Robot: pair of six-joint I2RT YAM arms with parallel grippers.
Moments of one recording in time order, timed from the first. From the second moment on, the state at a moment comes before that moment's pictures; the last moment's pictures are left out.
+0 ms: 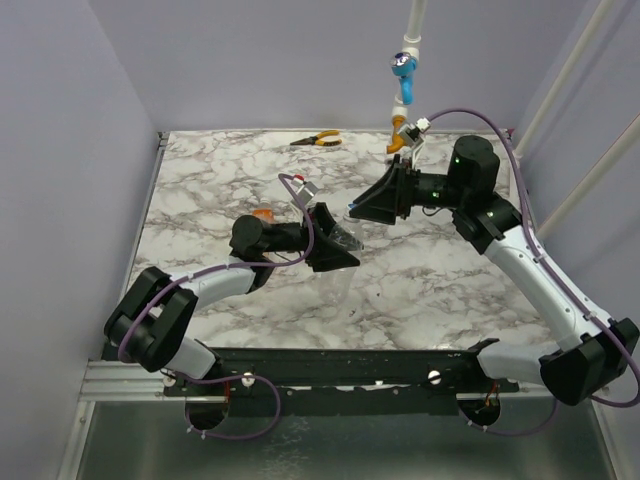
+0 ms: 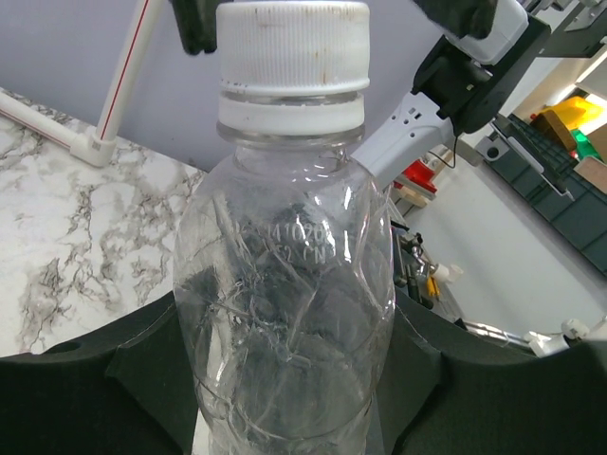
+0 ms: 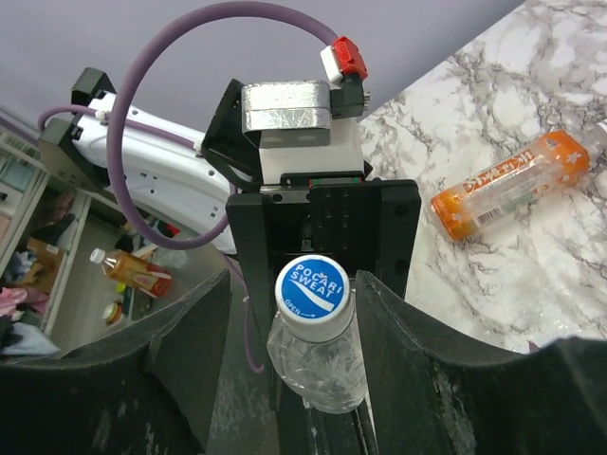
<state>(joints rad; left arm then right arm) -0.61 1.46 0.66 1.27 1.00 -0.97 0.46 1.23 1.24 -0.10 -0.96 0.52</state>
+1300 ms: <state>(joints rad) -0.83 1.28 0.69 0.45 -0.06 -0.30 0.75 1.50 1.54 -0.61 0.12 0.67</state>
